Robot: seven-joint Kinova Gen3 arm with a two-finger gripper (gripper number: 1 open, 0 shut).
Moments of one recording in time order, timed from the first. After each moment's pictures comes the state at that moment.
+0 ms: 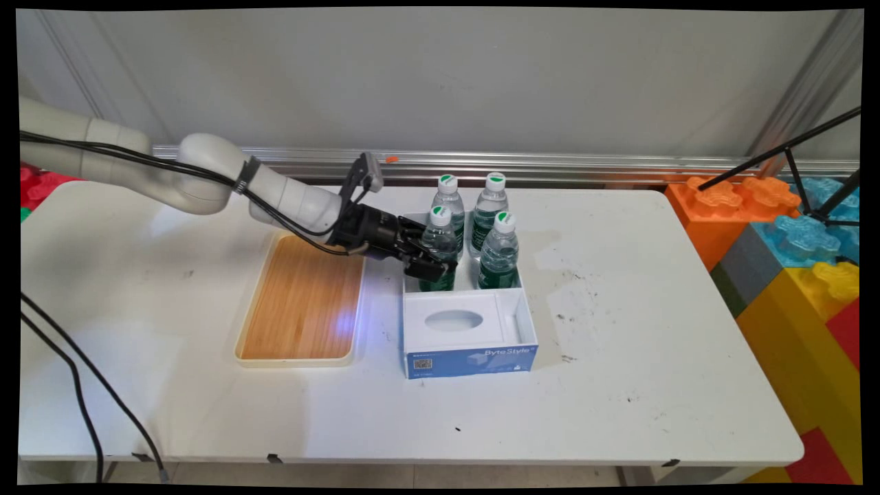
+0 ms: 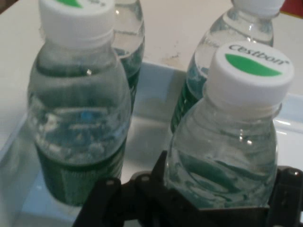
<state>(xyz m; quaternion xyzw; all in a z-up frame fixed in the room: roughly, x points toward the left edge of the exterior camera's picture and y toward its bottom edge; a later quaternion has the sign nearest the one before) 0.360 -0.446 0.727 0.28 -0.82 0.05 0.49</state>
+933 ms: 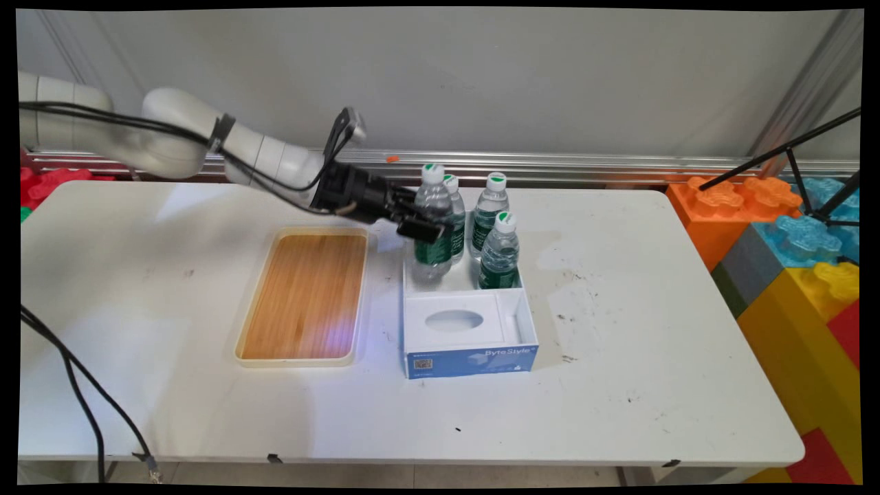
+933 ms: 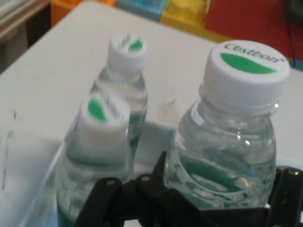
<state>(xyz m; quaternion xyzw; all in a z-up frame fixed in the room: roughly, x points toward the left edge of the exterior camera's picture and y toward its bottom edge) 0.373 -0.453 0.793 0.30 -0.80 0.04 0.52</state>
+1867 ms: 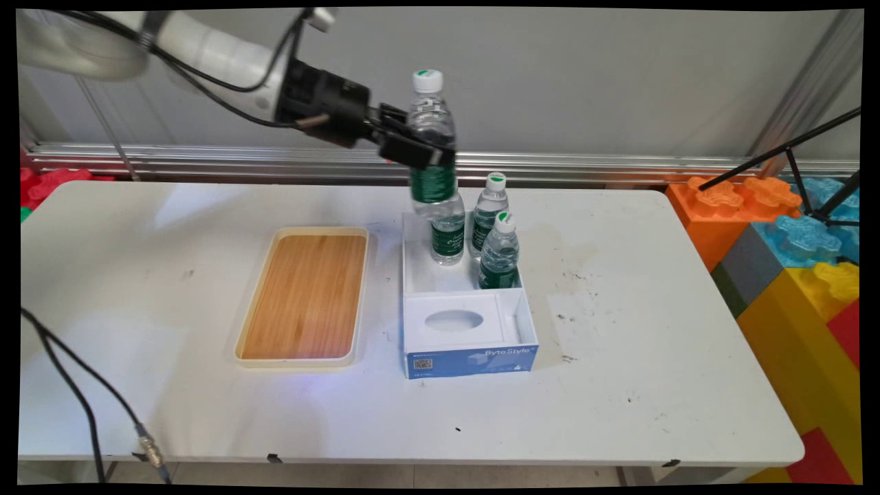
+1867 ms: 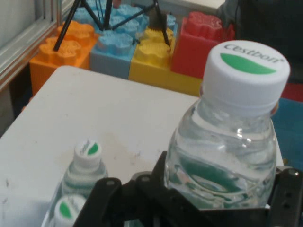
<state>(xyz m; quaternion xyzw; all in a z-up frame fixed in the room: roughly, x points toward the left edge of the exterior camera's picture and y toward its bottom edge) 0.389 -0.436 0.921 0.25 -0.80 0.04 0.54</state>
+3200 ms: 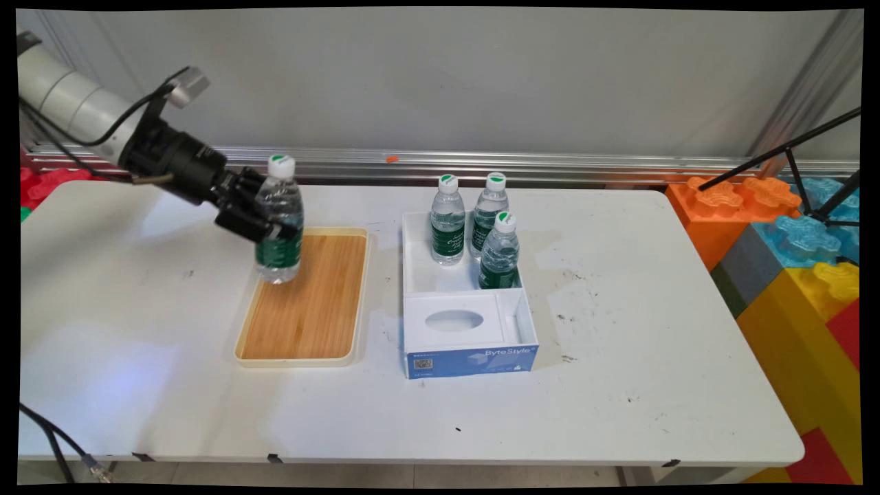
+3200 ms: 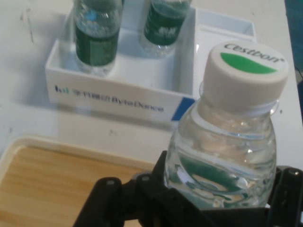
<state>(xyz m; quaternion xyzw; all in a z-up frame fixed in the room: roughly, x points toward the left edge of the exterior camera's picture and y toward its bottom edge) 0.542 -0.368 0.876 0.28 -0.87 -0.01 0.42</state>
